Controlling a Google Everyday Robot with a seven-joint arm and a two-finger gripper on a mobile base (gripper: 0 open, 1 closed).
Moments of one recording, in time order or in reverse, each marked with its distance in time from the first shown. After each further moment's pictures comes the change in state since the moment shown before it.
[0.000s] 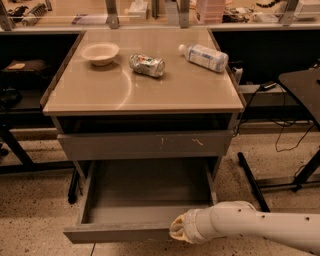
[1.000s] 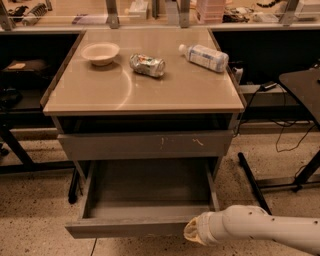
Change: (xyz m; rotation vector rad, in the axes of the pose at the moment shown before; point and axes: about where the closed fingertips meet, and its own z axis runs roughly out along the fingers) arm 0.059 0.003 -0.001 0.011 0.060 0.106
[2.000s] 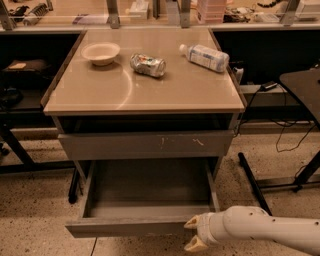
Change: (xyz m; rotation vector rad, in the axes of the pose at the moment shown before) arm 0.000 0.000 0.000 0.000 0.000 0.000
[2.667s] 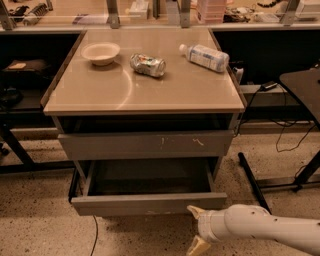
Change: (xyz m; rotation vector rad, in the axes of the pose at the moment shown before) arm 0.002 -0.007 -0.002 0.023 -0.011 0.000
